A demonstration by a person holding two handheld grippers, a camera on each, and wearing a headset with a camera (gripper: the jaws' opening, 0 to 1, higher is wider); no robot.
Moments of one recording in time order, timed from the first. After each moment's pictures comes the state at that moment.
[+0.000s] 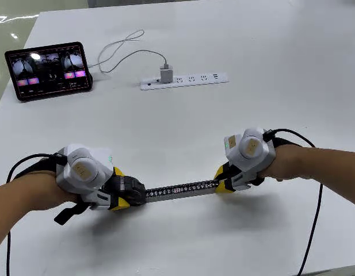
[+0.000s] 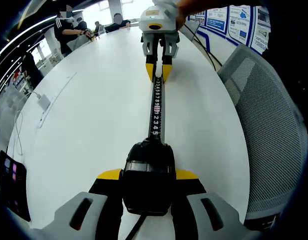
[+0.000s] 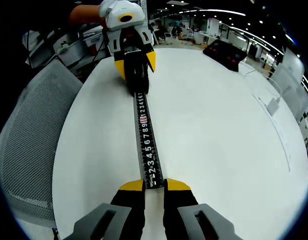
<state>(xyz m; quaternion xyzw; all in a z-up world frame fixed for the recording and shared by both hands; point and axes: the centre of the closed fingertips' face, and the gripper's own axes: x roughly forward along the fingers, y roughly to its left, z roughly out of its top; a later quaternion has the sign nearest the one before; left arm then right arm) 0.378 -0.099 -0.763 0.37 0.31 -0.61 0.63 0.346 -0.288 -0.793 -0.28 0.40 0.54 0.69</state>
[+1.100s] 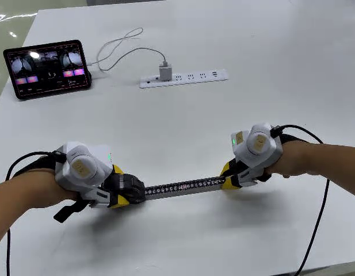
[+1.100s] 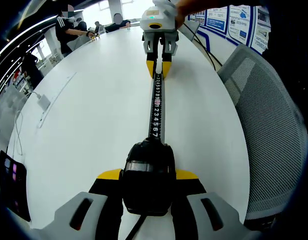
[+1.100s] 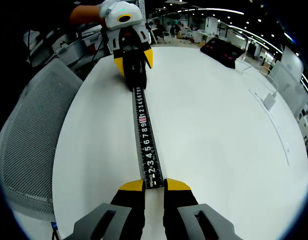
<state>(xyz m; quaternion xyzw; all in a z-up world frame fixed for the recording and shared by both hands) 0.375 -0.100 -0.761 0.37 0.31 -0.61 0.63 0.344 -0.305 -0.792 -0.28 0.41 0.53 0.69</state>
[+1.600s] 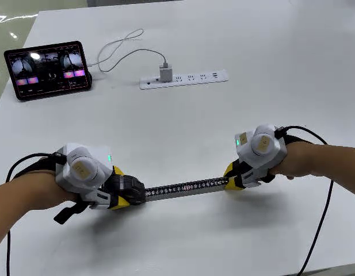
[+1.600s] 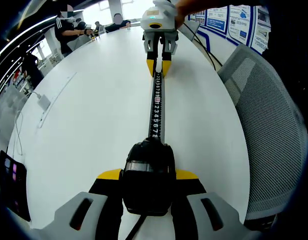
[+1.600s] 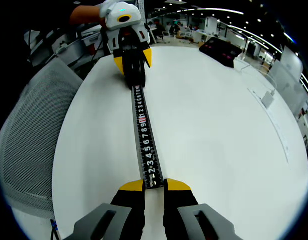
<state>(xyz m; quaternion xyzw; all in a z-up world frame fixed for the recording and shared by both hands) 0.375 -0.100 -0.761 0.37 0.31 -0.61 0.63 0.343 -0.313 -0.792 -0.28 0.41 0.53 0.69</state>
